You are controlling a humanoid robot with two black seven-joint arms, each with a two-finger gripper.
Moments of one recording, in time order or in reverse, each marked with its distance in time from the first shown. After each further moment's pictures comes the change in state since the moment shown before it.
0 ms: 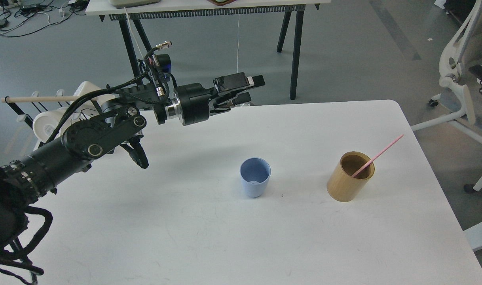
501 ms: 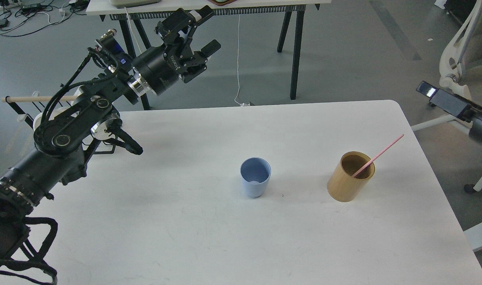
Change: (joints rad) left arm 0.142 0.008 -0.362 -0.003 -0.128 -0.012 0.000; right arm -0.174 -0.185 -0.230 0.497 -0.450 -0.724 0.000
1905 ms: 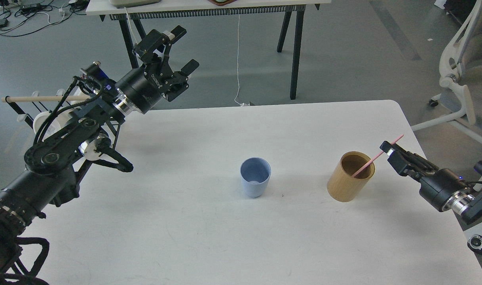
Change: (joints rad) left arm 0.092 0.029 -0.012 0.010 -0.086 0.000 0.000; right arm -0.115 0.211 -0.171 -0.039 -0.035 -0.245 0.000
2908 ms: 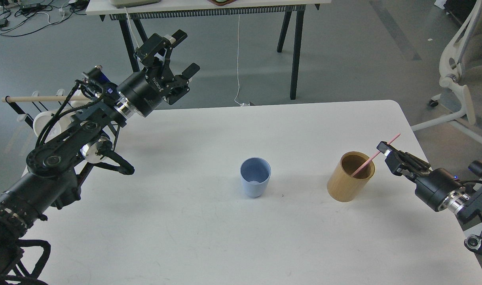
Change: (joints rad) left arm 0.006 -0.008 -0.001 0.002 -0.001 0.000 0.000; right arm 0.013 -0.001 0.000 0.022 -0.037 0.006 0.000
